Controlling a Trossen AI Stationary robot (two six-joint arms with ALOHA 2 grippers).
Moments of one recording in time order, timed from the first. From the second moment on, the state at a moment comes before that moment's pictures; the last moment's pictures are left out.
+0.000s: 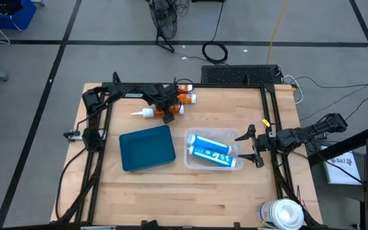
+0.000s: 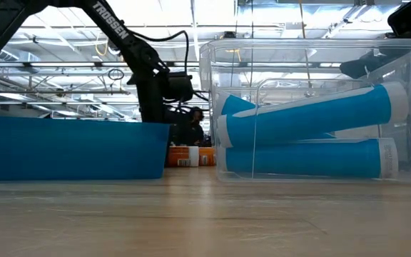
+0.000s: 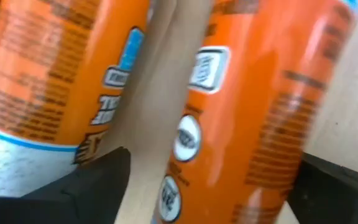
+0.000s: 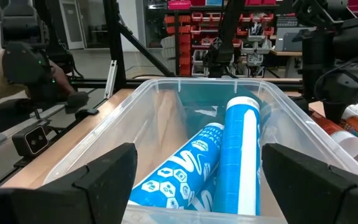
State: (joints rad) left arm 0.51 1.98 1.26 -0.65 -0.02 0.14; right arm 0.35 0.13 0.02 0.07 0.23 0.04
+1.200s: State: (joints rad) left arm -0.11 1.58 1.48 -1.42 -0.20 -0.62; right arm 0.35 0.13 0.02 0.07 0.23 0.04
